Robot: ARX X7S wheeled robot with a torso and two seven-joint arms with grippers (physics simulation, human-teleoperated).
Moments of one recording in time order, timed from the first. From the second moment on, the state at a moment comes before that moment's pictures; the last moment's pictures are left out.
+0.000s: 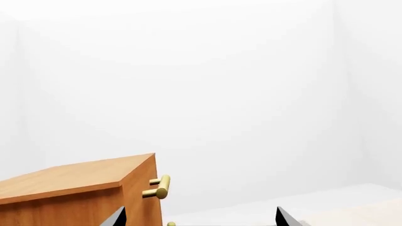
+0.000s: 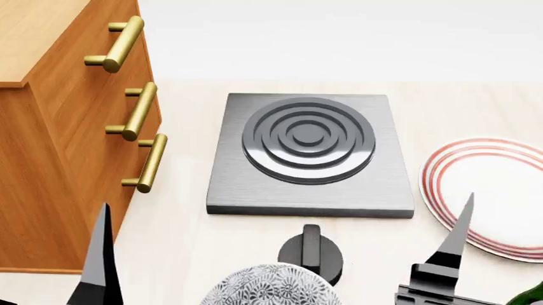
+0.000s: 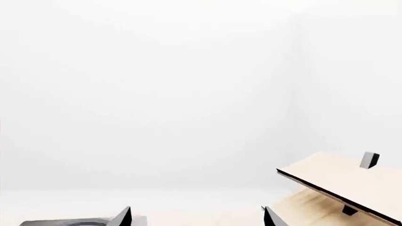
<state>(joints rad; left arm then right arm) -0.08 -0.27 0.33 1.01 -0.07 -0.62 -0.30 0.00 0.39 0.14 -0.86 0.28 0.54 0.37</state>
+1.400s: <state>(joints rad) -0.09 -0.31 0.35 1.00 -0.10 -0.60 -0.35 -0.09 0.37 0.20 -0.58 0.27 0.35 0.35</state>
